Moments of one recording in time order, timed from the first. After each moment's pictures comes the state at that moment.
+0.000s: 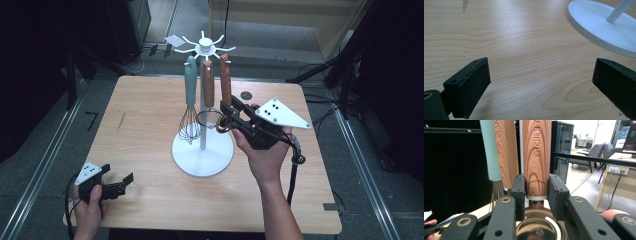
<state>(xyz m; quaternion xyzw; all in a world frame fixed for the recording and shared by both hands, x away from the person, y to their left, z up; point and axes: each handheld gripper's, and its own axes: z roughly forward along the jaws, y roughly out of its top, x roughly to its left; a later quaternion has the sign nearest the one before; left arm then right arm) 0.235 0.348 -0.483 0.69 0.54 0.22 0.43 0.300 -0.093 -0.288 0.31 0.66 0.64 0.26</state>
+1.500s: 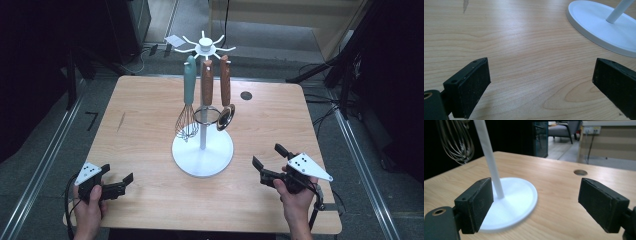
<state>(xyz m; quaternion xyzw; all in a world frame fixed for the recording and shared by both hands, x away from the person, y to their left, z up) 0.234 0.348 -0.483 0.69 0.54 0.22 0.43 0.258 -0.185 -0.426 0.41 0.66 0.57 0.26</state>
